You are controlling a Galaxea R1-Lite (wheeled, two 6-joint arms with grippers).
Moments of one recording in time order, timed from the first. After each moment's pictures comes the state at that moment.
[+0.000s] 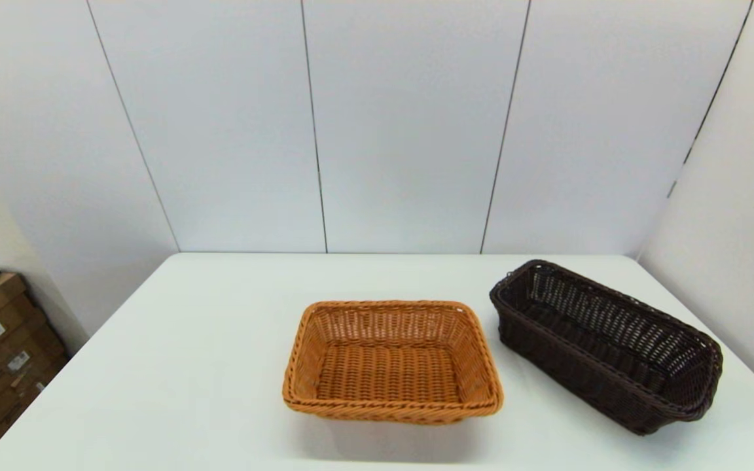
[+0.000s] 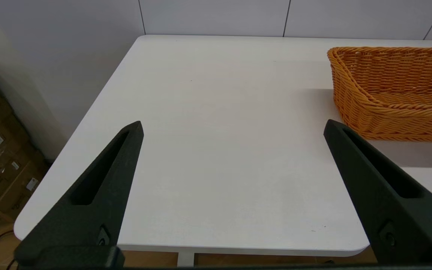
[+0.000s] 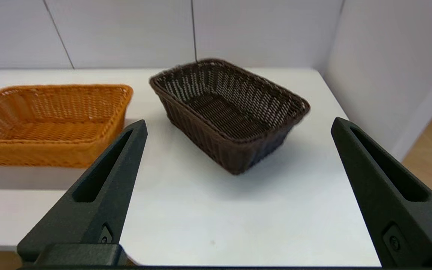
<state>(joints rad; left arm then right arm) 0.00 0.00 -0.05 0.12 0.01 -0.04 0.00 0.07 -0.40 0.35 -0.01 0.02</state>
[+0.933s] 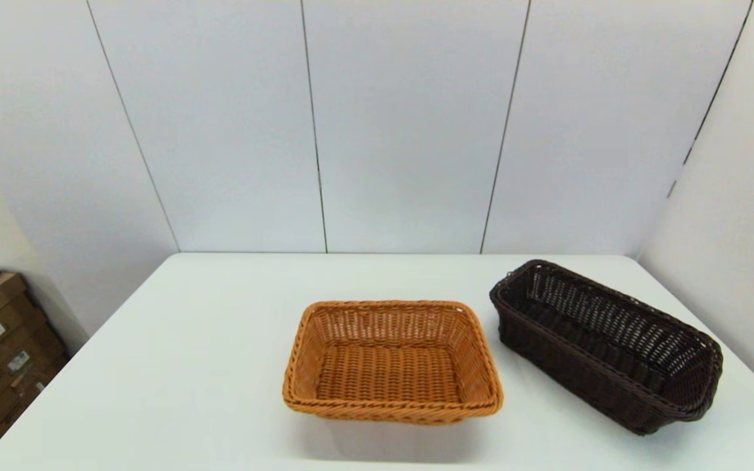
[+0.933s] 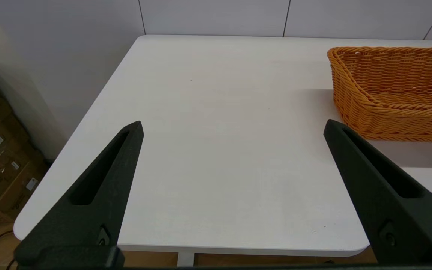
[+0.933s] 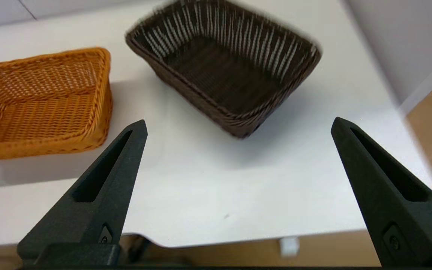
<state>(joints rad) 0.00 0.00 -0.05 0.12 0.01 -0.04 -0.02 0.66 -0.58 0.36 -0.04 0.18</state>
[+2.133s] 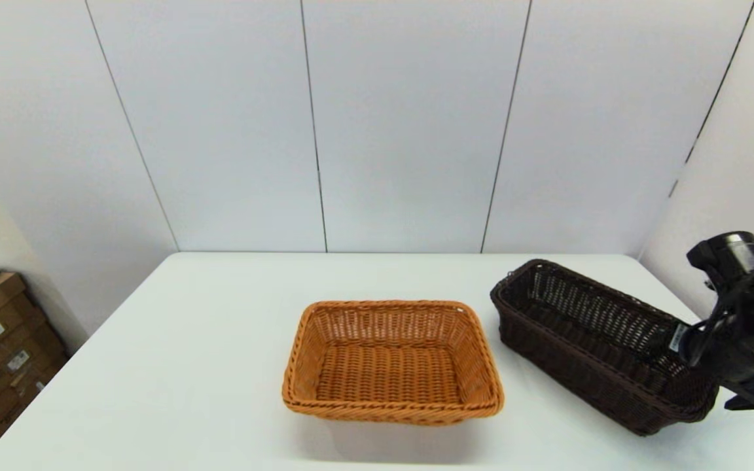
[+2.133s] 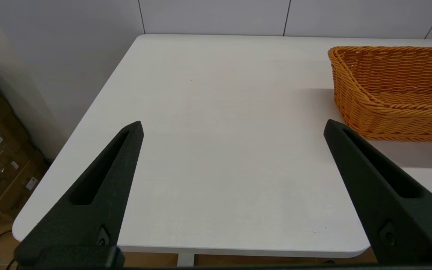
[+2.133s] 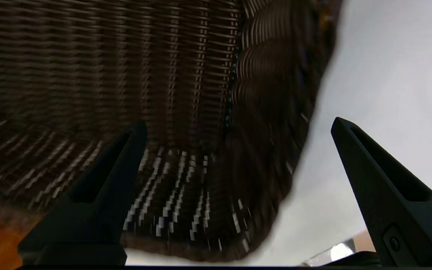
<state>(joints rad) 0.00 0.00 -0.05 0.12 0.01 -0.04 -0.12 1.80 -0.91 0.36 -0.14 0.62</state>
